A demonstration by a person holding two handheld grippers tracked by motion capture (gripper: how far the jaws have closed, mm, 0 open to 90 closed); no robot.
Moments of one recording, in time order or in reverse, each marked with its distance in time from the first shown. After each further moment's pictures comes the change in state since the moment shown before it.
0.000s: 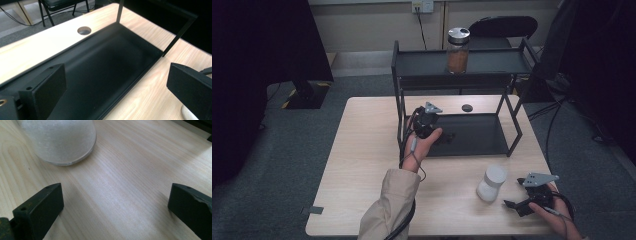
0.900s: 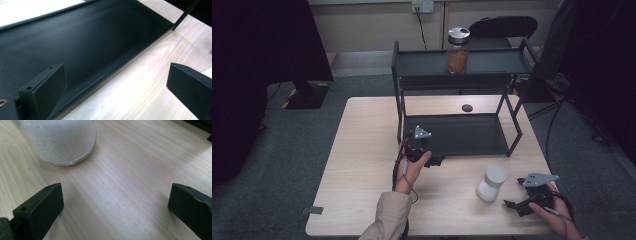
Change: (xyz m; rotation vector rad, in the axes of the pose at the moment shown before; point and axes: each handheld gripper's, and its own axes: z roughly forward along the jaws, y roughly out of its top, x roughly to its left) left arm 0.008 -0.076 0.005 0.033 -0.001 -0.084; right arm 0.000 0.000 0.000 0.000 0.000 -0.001
